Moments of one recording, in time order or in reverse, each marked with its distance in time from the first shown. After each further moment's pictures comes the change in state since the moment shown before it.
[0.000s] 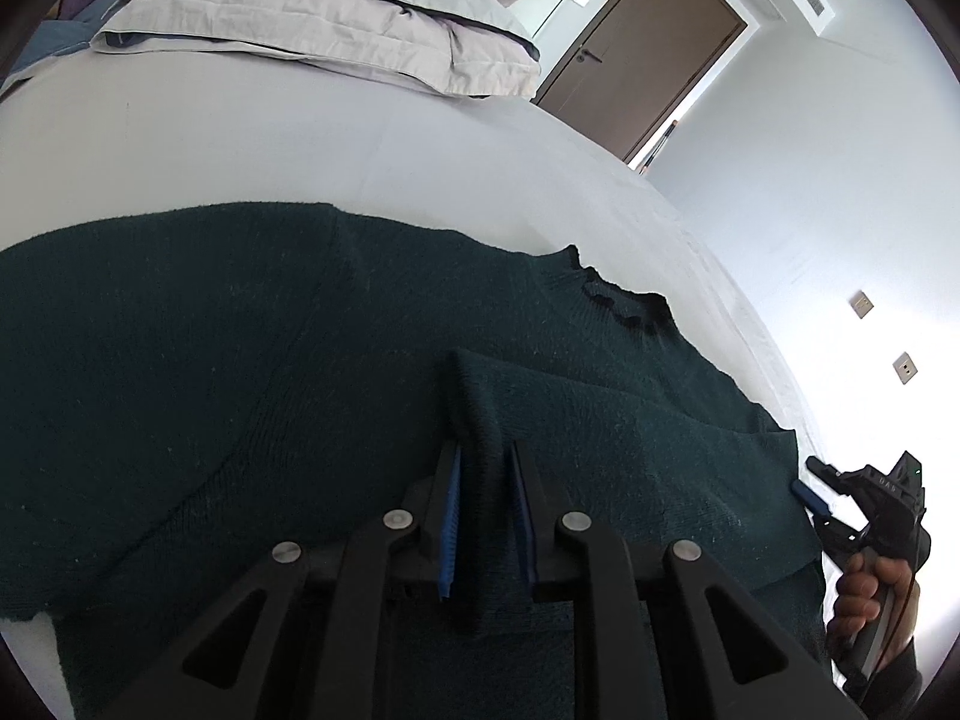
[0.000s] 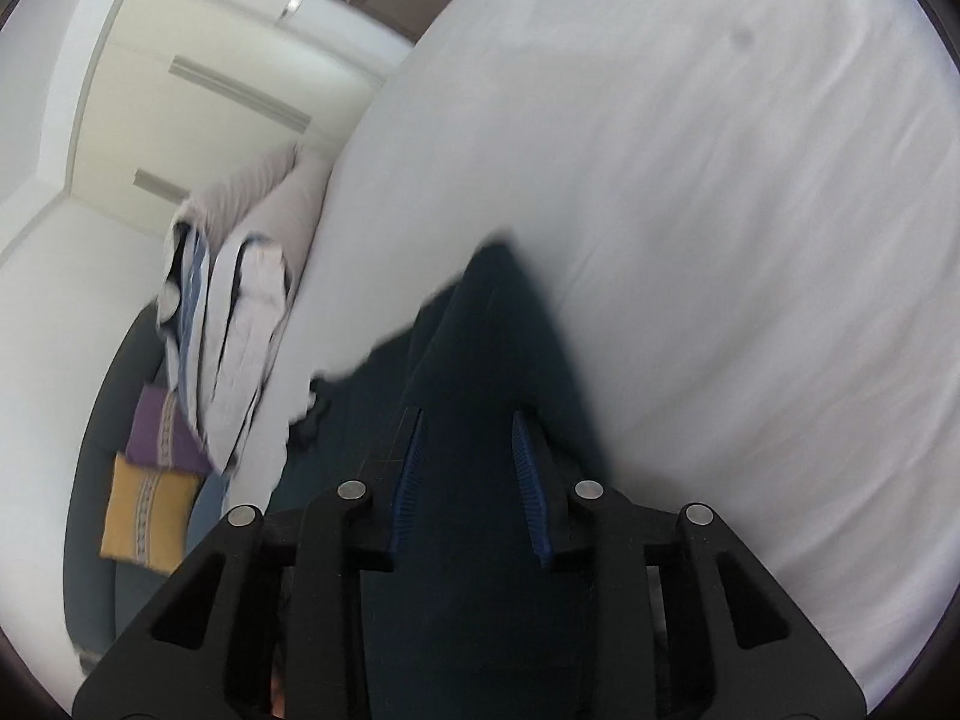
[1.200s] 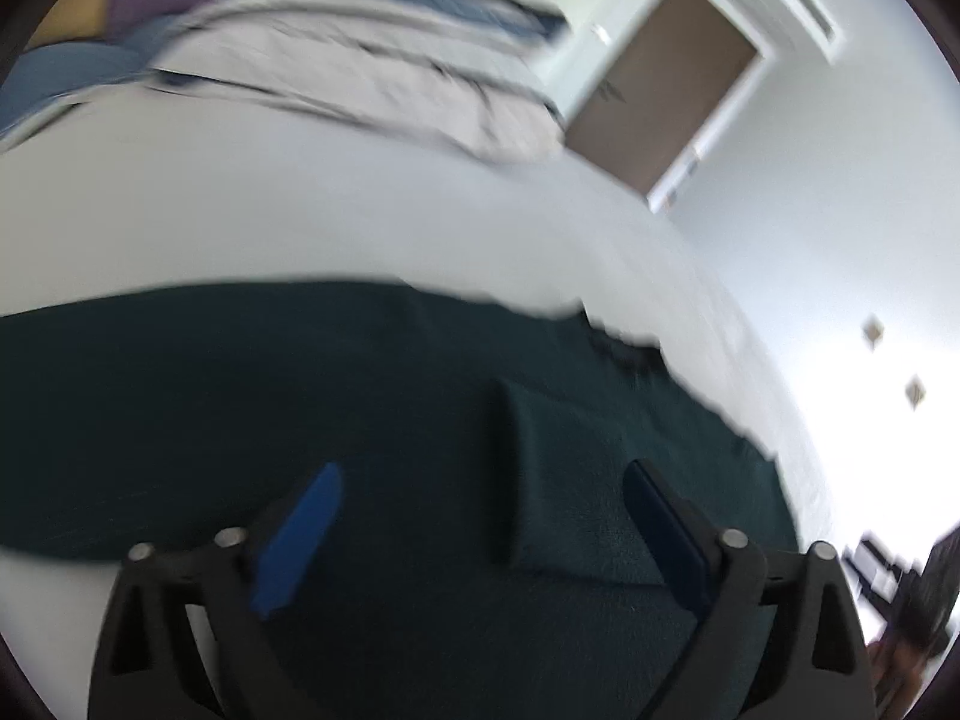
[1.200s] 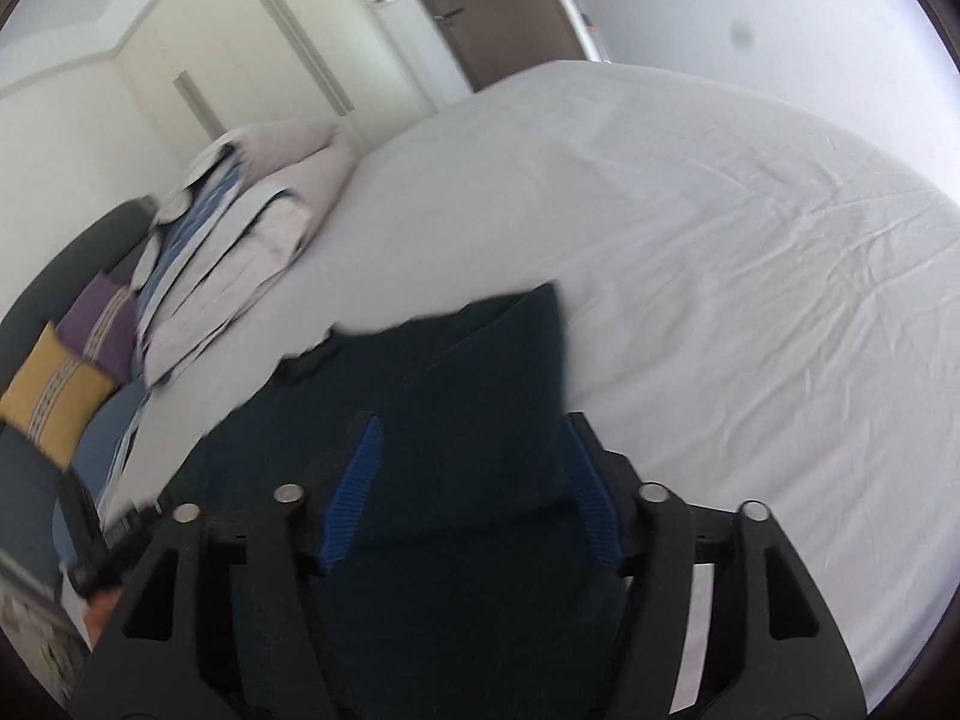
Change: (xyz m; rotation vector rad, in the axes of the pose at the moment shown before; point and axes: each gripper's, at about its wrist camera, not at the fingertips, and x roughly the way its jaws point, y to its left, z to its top) left arm -0.089 0.008 0.004 -0.059 -0.113 0.066; right arm -0.081 0.087 -0.073 -0.414 -0.077 -0.088
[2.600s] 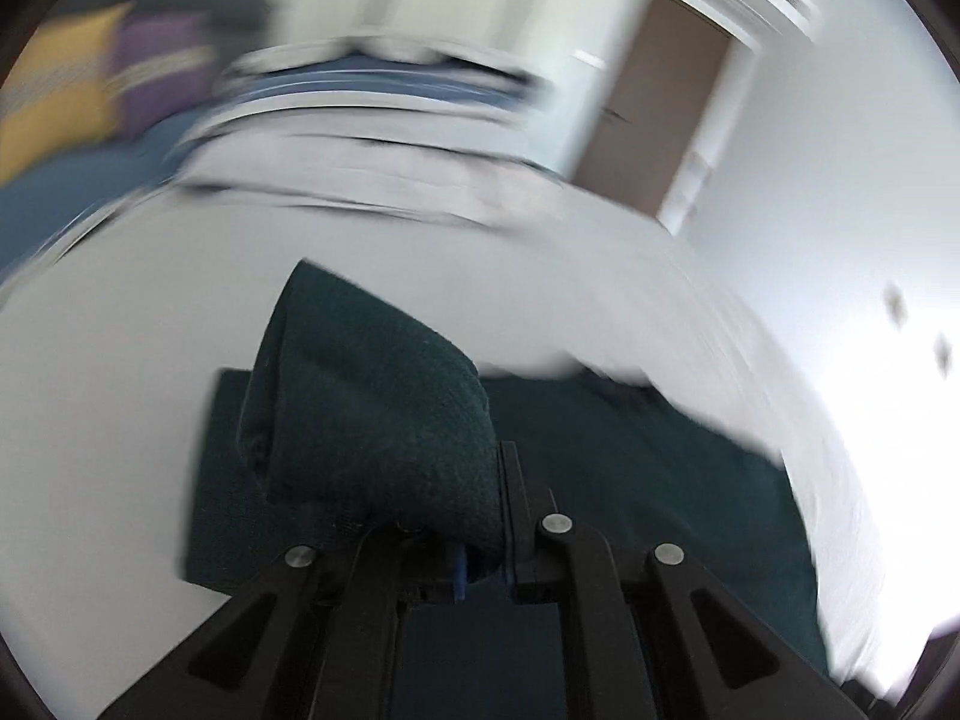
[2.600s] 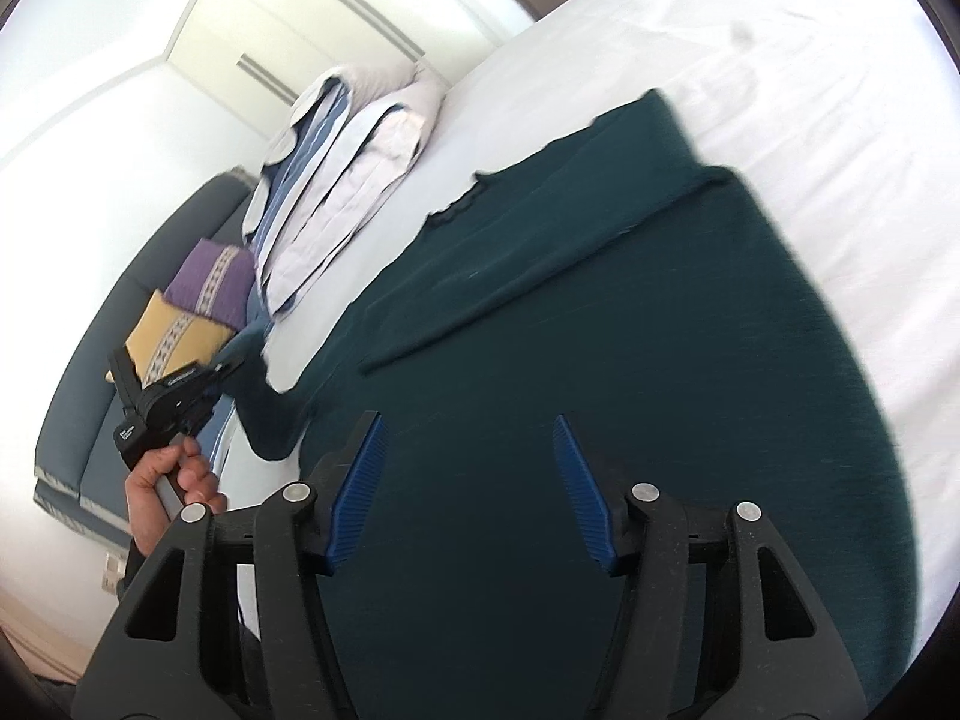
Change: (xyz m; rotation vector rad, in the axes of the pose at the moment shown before) left arm -0.053 -0.074 0.005 0.234 -0.039 0.105; right arm -0.059 0.033 -0.137 0.156 0.135 0.231
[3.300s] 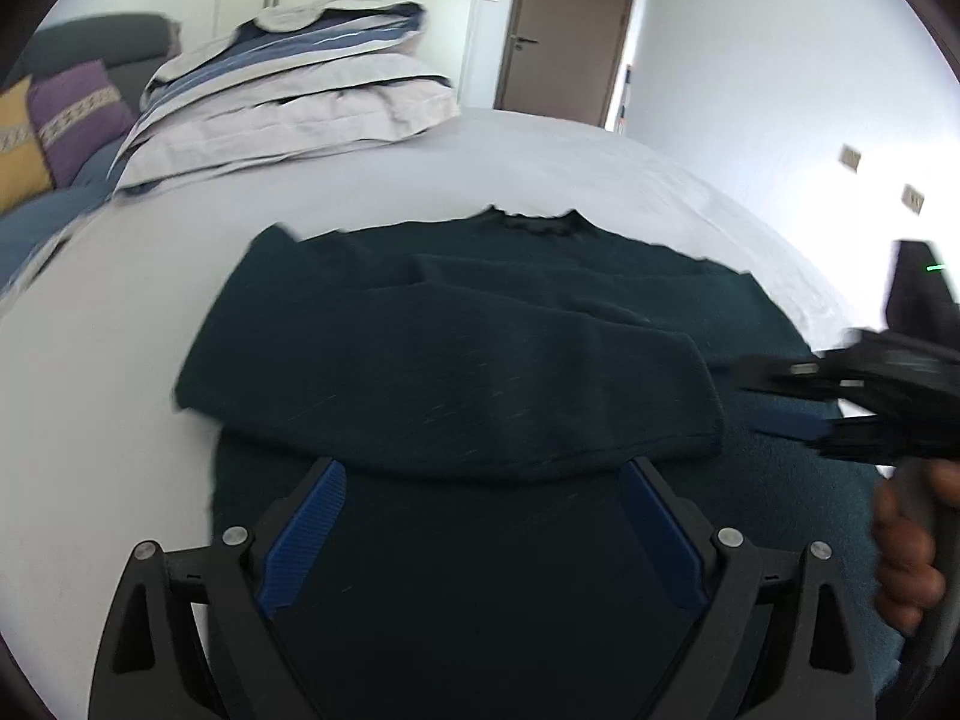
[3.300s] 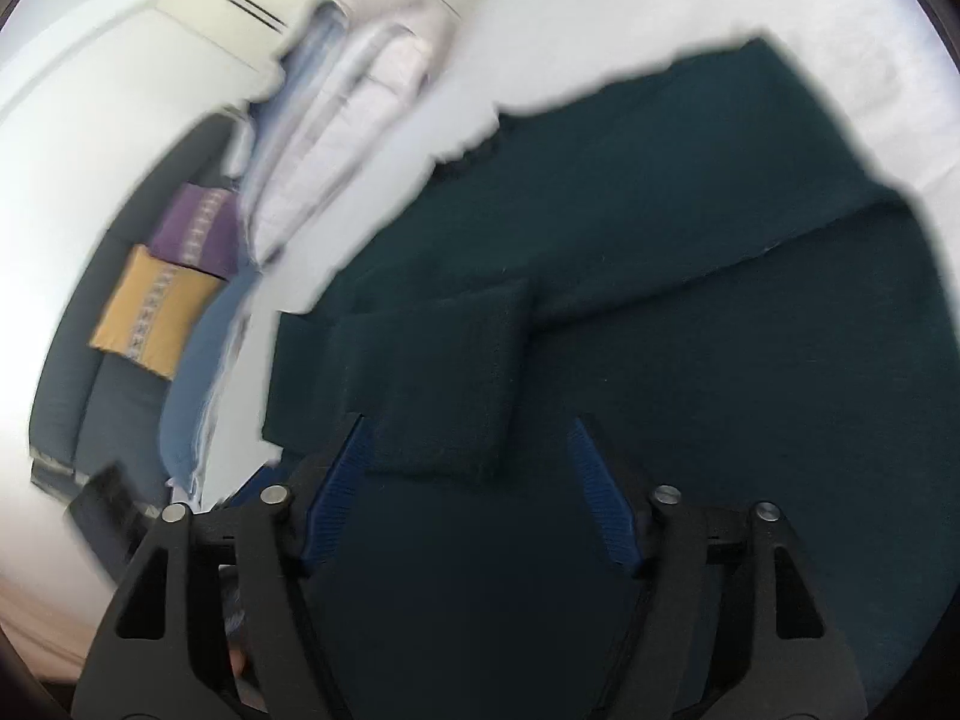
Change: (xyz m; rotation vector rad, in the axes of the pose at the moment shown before) left arm -0.012 -0.010 -0.094 0.152 0.094 -0.011; right arm 0.144 0.026 0.059 -0.009 0.232 -0.094
